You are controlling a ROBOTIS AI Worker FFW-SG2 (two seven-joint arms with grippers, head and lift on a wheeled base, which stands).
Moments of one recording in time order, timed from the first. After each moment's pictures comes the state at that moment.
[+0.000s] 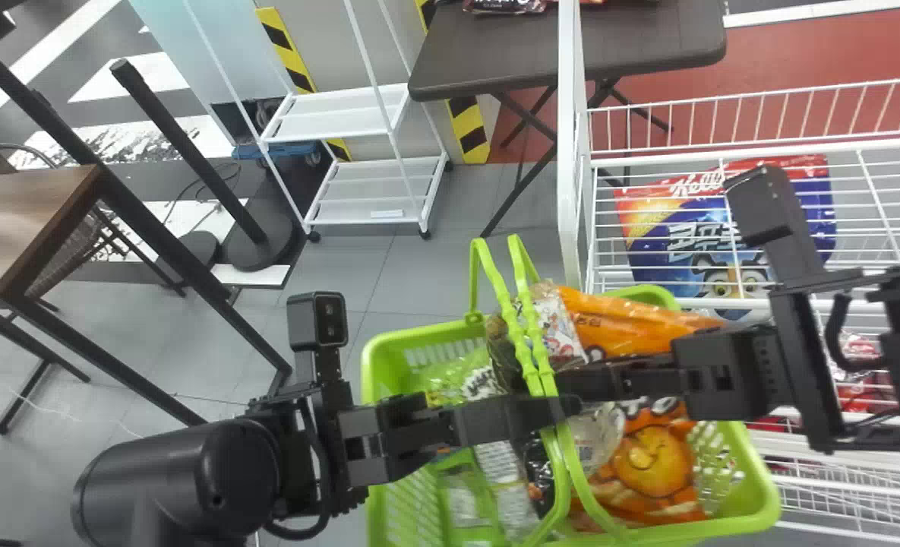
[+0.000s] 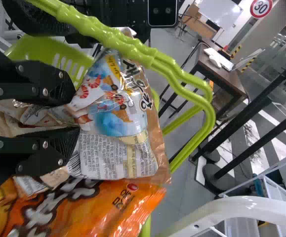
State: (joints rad) left arm 0.30 0.11 0.36 -2.13 0.39 1.30 -1.57; right arm -0.11 -0.07 0.20 -2.08 -0.74 1.55 0.33
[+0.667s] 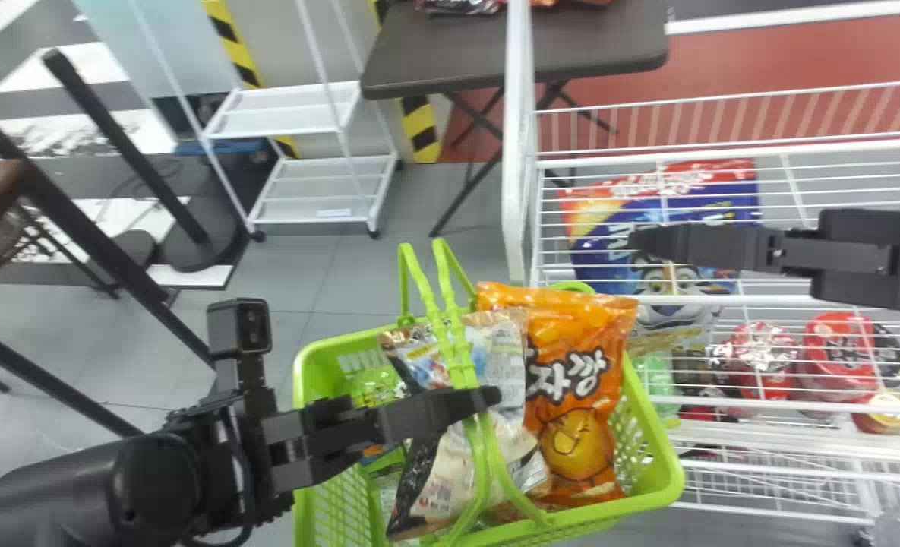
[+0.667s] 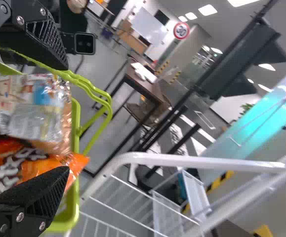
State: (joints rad) left arm 0.30 0.11 0.40 -2.11 0.39 1.30 -1.57; right arm -0.08 -0.09 -0.21 -2.21 -0.85 1.55 0.45
